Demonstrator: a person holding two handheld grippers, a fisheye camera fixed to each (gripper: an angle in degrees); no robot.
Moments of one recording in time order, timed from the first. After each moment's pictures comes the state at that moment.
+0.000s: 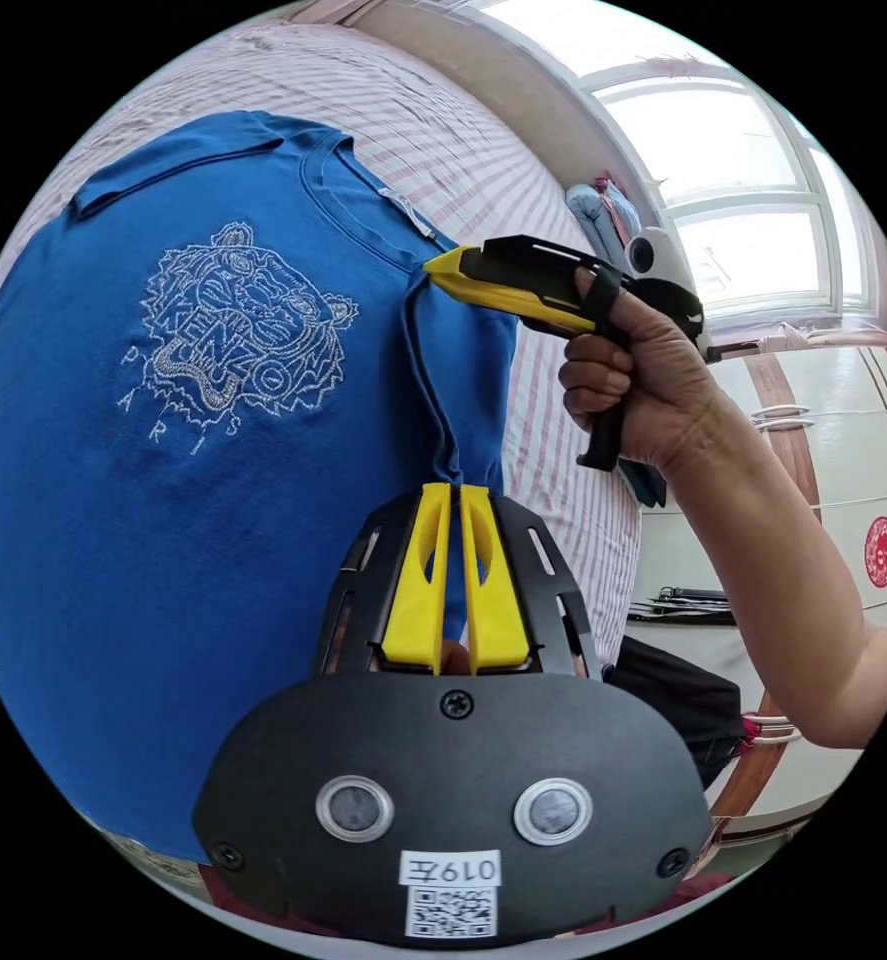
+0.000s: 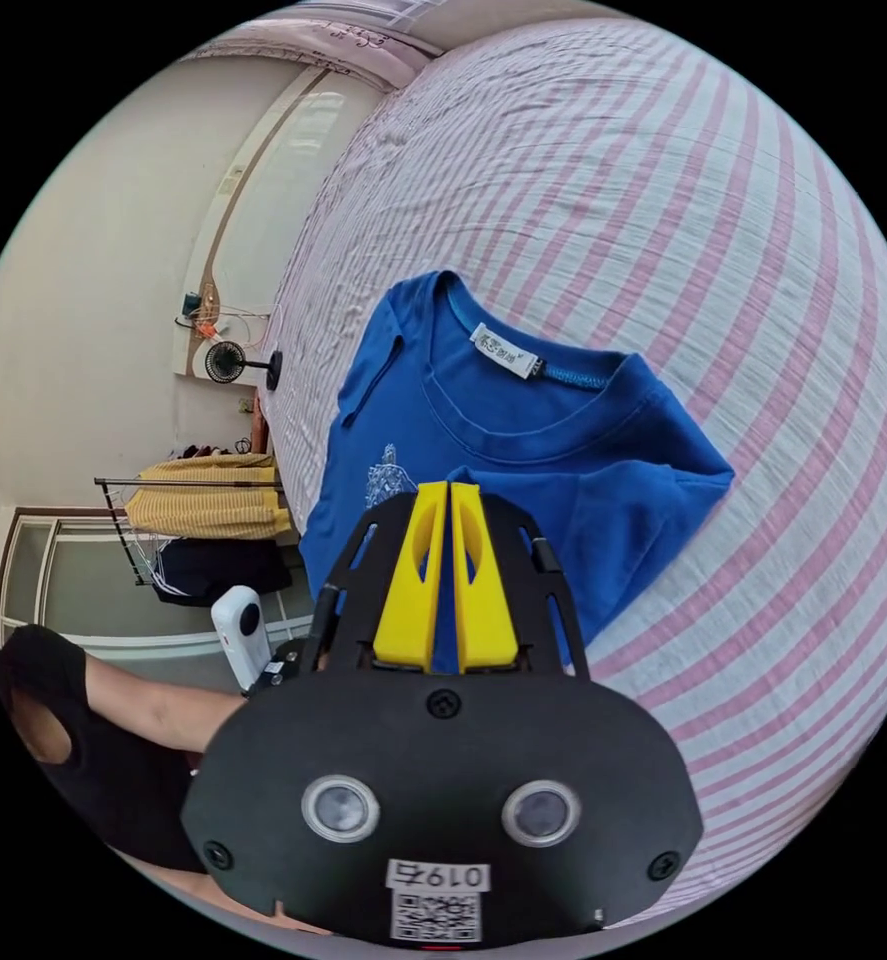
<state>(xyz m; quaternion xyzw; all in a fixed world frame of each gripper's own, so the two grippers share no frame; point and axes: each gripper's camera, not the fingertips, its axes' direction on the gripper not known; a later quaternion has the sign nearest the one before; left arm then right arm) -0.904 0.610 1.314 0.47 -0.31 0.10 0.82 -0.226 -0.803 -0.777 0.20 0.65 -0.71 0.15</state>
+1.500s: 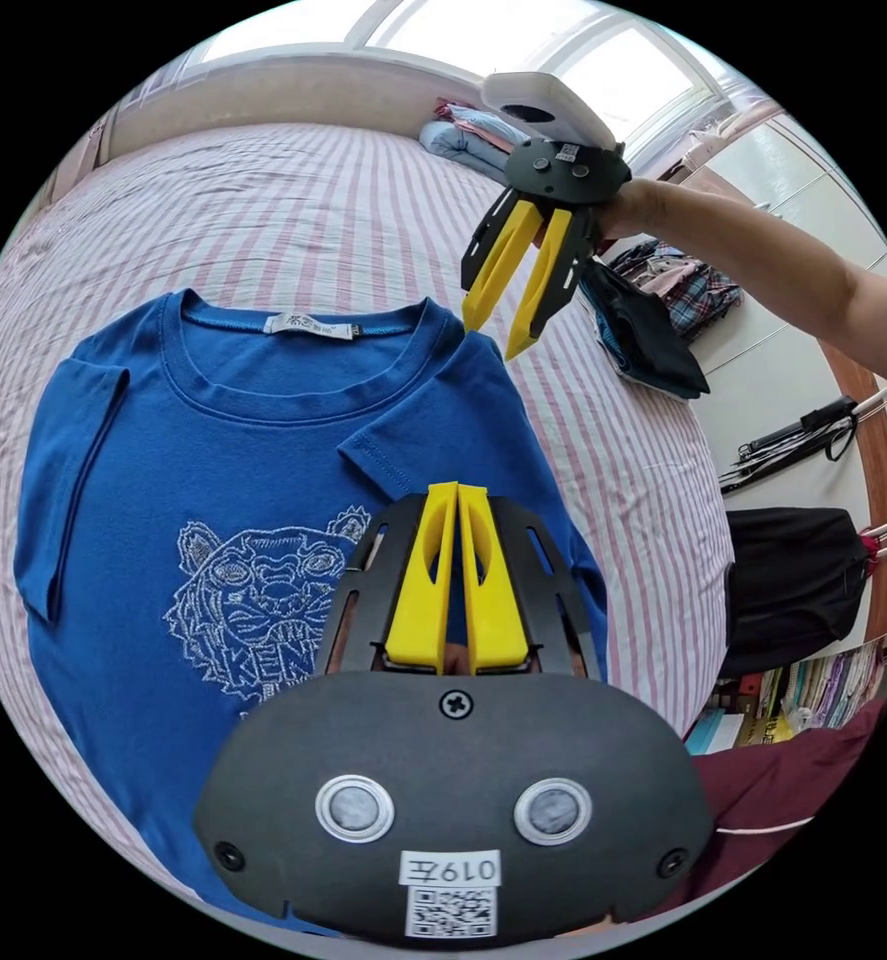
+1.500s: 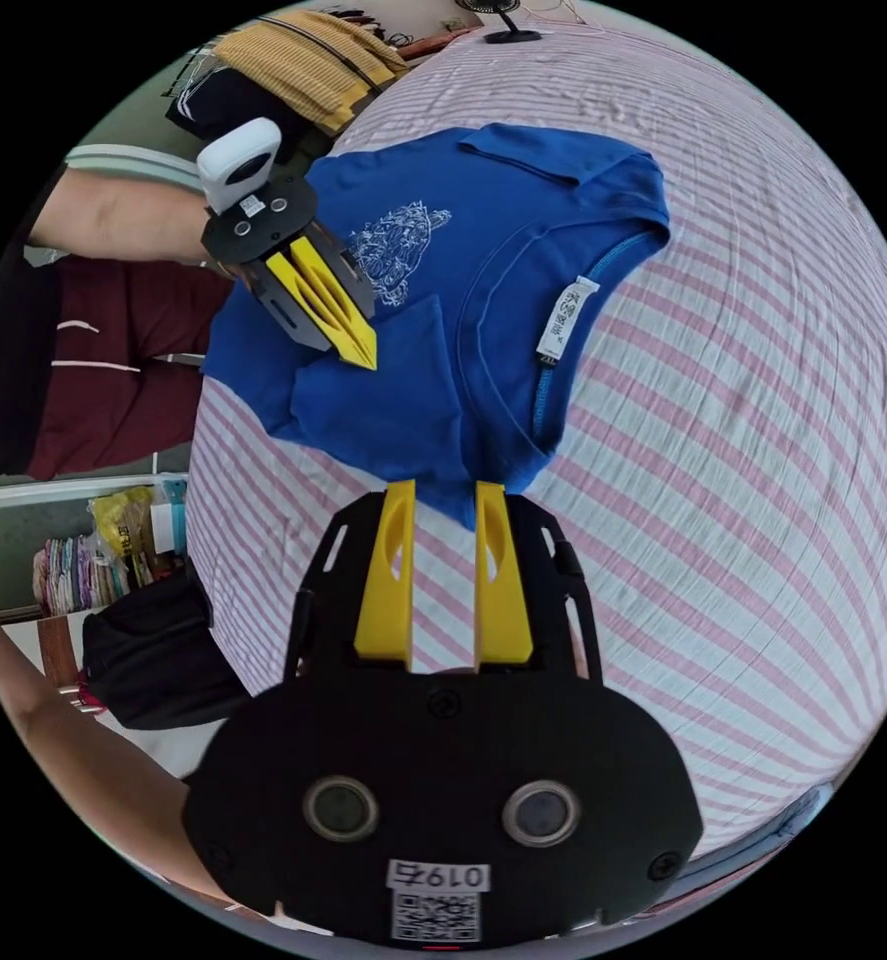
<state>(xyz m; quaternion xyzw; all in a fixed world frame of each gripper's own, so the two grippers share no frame) -1.022 0.431 1.409 0.34 -0.49 0.26 0.76 -0.254 -0.875 -0.622 -0.11 0.89 -0.35 -0.26</state>
